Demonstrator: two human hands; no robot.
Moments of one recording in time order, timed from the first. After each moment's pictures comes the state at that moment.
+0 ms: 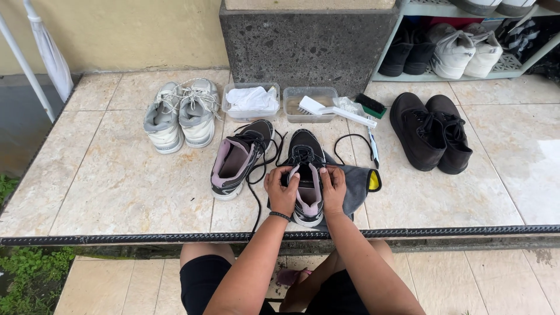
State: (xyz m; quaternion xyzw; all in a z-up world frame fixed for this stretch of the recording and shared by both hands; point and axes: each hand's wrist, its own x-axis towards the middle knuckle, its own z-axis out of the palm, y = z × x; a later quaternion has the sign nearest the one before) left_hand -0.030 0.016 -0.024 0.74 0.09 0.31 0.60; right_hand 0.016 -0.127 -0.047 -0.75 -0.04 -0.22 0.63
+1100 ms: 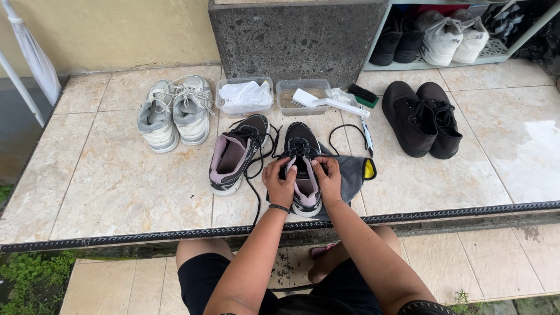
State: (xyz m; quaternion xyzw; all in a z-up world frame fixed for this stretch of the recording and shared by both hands) left_hand -0.033 0.017 -0.017 0.72 0.08 0.32 0.61; right_hand 0.010 -0.124 -0.025 -0.76 0.00 -0.14 0.64
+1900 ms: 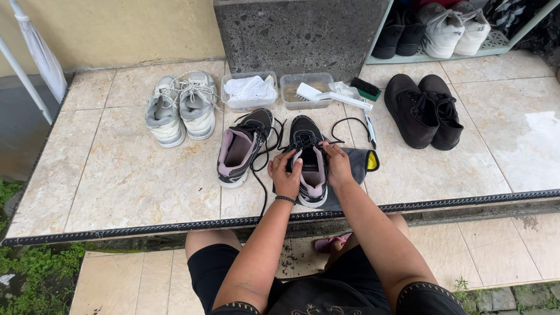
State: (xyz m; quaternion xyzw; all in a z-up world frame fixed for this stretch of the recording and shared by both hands) left_hand -0.031 0.017 -0.025 0.73 0.08 0.32 0.60; right_hand 0.039 -0.117 -0.011 -0.51 0.14 0.04 0.85
